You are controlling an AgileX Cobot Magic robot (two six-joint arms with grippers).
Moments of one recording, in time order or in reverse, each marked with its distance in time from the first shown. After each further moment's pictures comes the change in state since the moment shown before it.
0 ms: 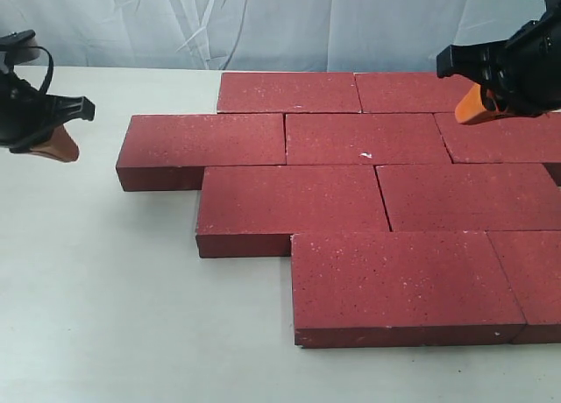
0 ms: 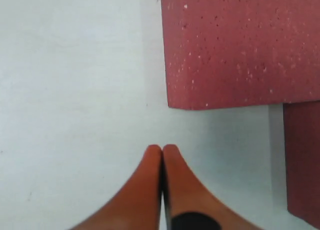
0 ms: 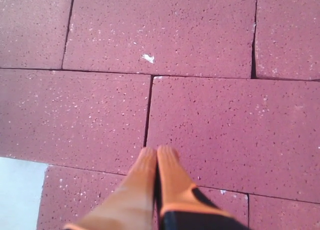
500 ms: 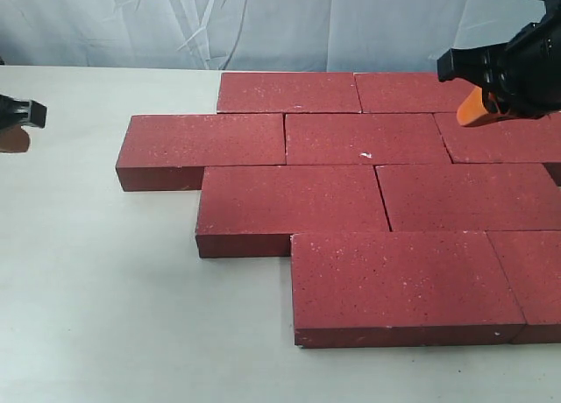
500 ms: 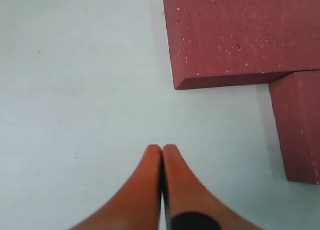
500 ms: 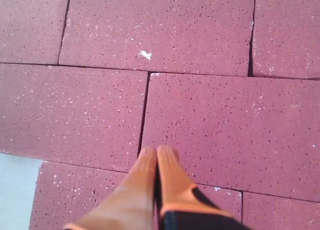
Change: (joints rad) left arm 0.000 -0.407 0.252 0.076 -0.102 0.002; right arm 0.000 0.000 0.000 -0.012 0.010 -0.009
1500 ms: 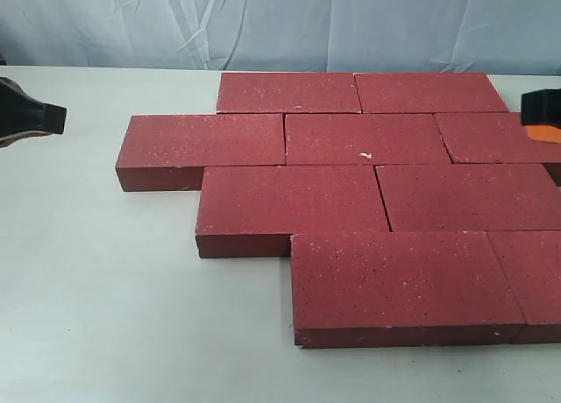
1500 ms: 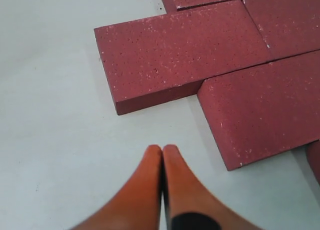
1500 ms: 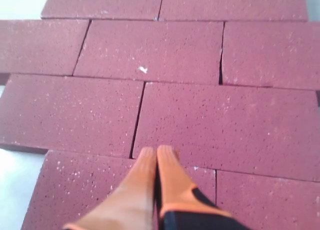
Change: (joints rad) left arm -0.214 -0.243 0.059 0.056 -0.033 -0.050; right arm 0.000 -0.485 0.303 -0.050 -0.114 -0.003
